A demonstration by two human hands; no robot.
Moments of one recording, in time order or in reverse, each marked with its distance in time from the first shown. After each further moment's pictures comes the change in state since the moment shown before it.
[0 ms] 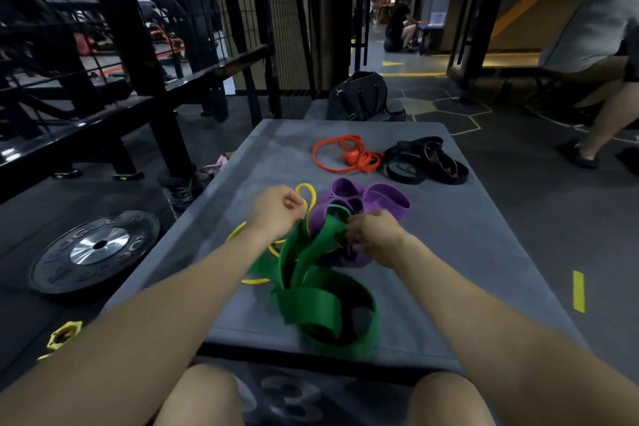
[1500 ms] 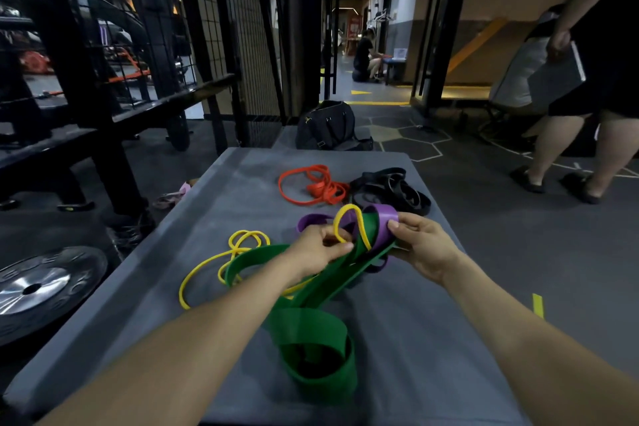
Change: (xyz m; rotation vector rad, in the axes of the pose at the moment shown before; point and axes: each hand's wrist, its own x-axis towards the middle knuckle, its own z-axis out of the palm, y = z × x) left_hand 0.017 0.056 0.092 -0.221 -0.420 0.073; right_hand 0.004 -0.022 -0.124 0.198 -0.033 -0.296
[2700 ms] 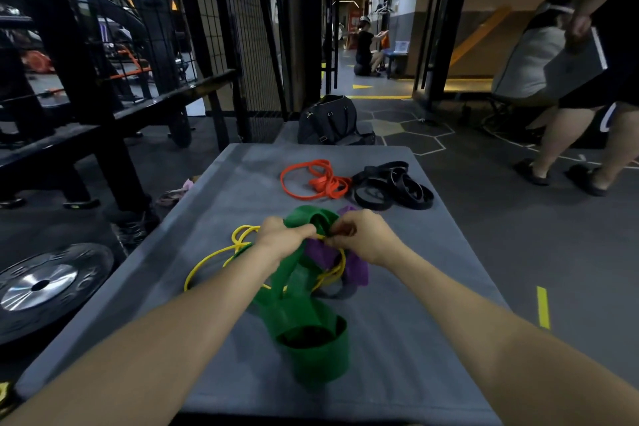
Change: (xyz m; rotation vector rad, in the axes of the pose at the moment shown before) left_hand -0.011 -0.004 -0.038 -0.007 0.364 -0.310; right_hand 0.008 -0.001 0.067 -1.031 -0.087 -0.210
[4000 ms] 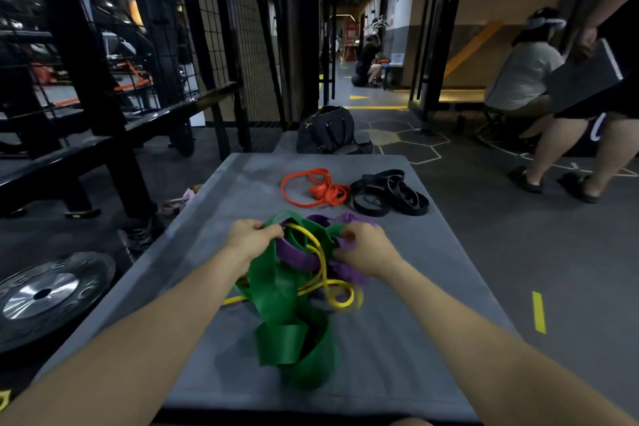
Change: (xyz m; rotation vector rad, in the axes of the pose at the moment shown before) left_hand 0.008 -0.017 -0.048 -0.150 0.039 0.007; right_hand -0.025 -0.017 0.001 -0.172 0.002 0.085
